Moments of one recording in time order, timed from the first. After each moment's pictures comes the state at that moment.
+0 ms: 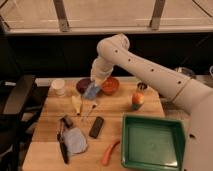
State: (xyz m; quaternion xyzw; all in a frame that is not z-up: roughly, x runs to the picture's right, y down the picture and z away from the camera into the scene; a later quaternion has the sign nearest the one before) arm -0.054 -0.051 0.750 -0.16 -0.23 -0.24 0.93
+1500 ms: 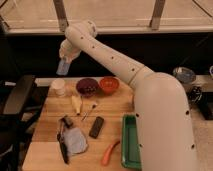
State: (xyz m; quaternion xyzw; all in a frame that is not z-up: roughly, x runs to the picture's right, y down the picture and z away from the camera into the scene) arm -0.207 -0.174 0.777 0.03 -0.28 -0.40 0.87
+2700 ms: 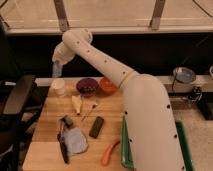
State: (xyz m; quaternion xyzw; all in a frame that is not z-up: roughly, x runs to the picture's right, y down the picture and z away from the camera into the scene) arm -0.266 -0.150 0.811 0.09 -0.33 -0.52 0.79
